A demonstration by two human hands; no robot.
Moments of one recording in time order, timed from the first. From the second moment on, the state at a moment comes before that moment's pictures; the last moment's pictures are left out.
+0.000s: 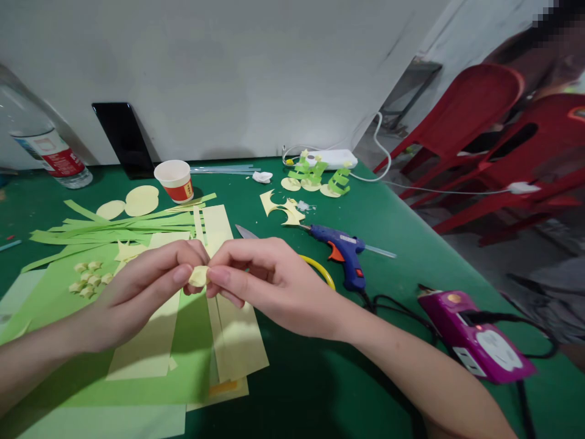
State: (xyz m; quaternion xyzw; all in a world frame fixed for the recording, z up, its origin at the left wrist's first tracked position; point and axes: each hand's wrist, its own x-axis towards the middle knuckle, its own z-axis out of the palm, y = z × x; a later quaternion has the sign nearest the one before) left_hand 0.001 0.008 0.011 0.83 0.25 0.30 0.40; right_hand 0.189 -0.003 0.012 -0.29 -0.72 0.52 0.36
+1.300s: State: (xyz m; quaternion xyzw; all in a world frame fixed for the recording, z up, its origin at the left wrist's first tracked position) left_hand 0.000 -0.001 0.024 0.86 0.25 0.44 0.00; right_hand 0.173 -0.028 0.009 -0.34 -0.81 0.13 0.46
